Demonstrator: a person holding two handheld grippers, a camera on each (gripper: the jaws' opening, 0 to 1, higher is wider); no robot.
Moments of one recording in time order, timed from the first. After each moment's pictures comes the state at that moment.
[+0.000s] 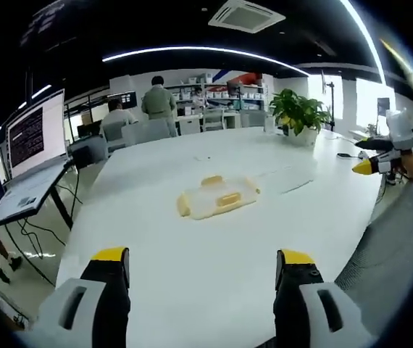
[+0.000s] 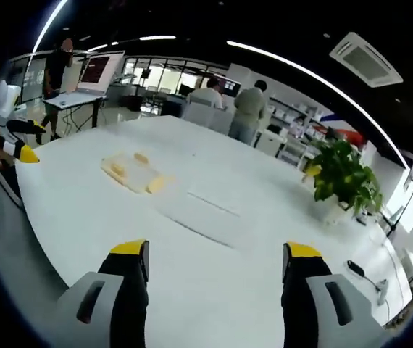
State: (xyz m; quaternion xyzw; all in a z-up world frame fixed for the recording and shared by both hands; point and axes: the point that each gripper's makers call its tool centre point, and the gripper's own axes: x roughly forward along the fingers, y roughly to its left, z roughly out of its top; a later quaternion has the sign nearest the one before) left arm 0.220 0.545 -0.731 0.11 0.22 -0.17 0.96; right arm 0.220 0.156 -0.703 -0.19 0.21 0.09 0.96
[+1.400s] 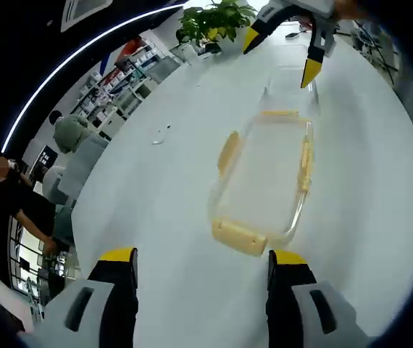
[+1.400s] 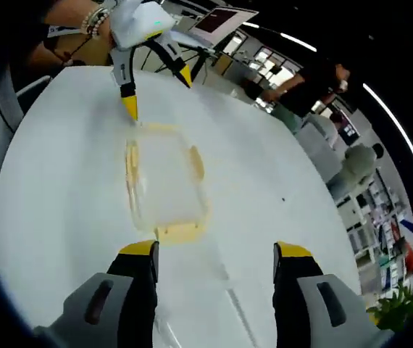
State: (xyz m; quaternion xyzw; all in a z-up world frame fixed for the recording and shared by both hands) left arm 0.440 0.518 -0.801 0.44 0.27 -0.35 0.78; right arm 0.414 0.300 -0.784 -0.43 0.23 0.40 0.78
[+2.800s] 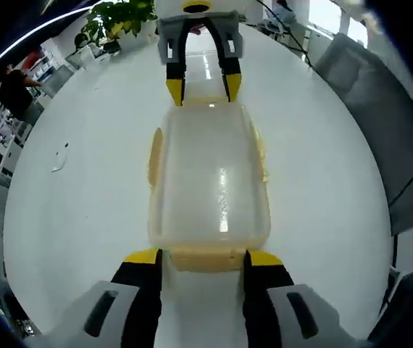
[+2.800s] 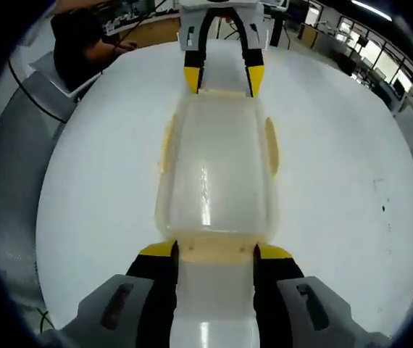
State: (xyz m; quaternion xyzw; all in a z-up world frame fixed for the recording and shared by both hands) left arm 0.425 0.482 -0.836 0.44 0.33 -0.59 0.59; right arm 0.406 0.329 -0.845 -0.38 0.39 0.58 0.61
